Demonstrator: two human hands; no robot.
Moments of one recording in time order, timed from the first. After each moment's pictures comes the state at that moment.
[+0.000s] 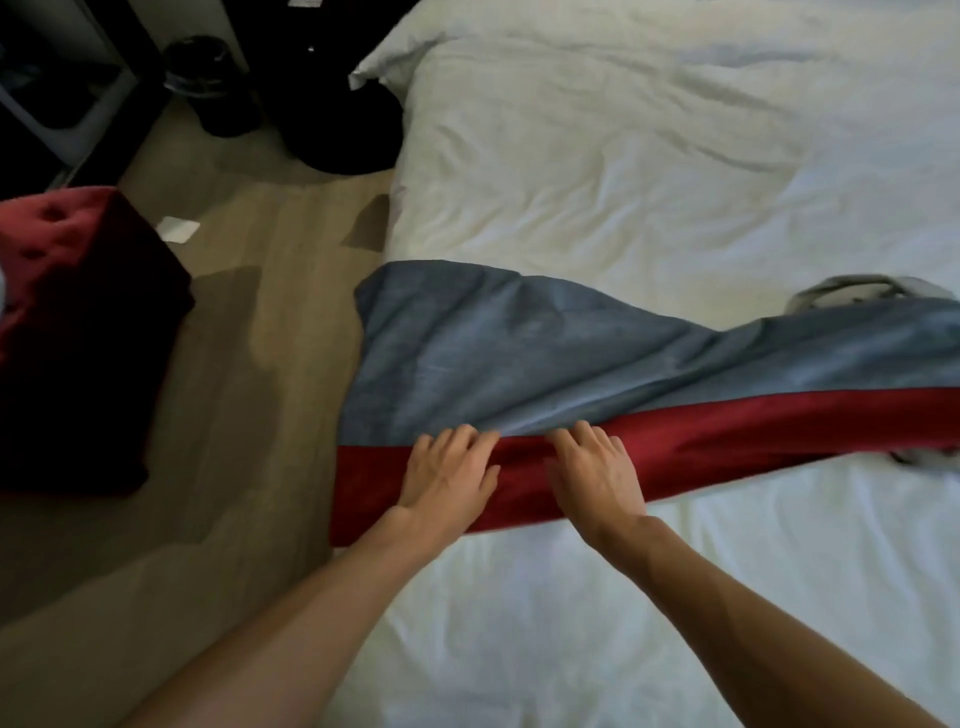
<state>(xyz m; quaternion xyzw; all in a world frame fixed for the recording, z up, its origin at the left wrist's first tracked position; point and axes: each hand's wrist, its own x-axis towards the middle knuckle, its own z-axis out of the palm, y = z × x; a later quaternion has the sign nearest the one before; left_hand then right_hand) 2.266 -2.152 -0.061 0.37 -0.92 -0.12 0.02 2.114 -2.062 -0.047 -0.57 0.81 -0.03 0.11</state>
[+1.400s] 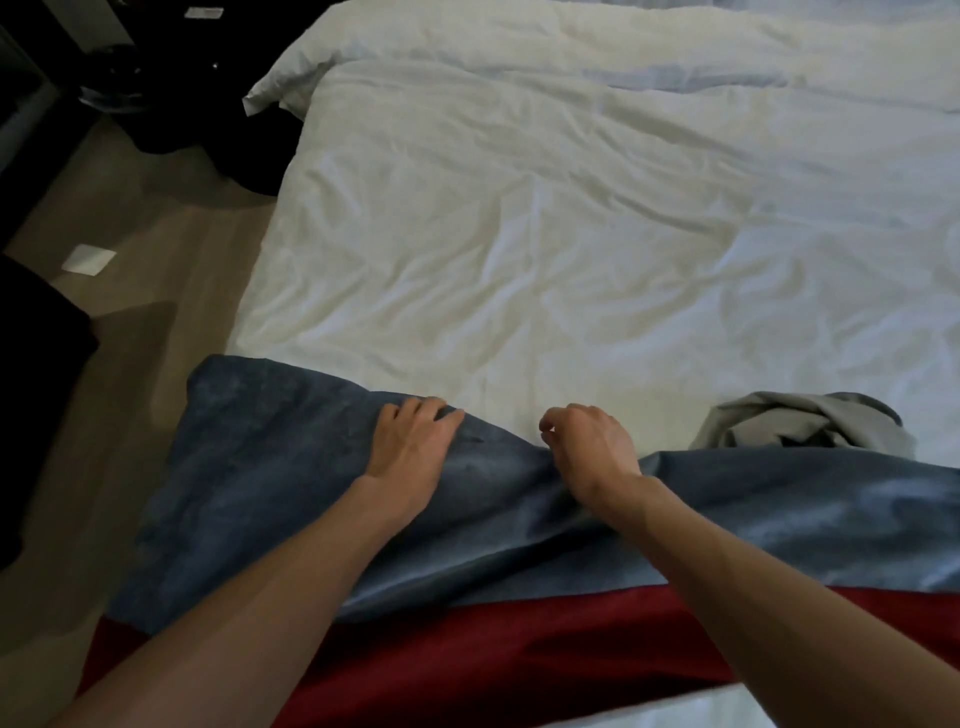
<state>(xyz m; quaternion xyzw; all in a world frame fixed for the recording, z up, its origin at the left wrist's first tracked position) 1.992 -2.269 -0.096 0.40 -0.92 -0.05 -0.06 1.813 -2.170 -0.069 -0.54 0.82 -0.03 0.18</state>
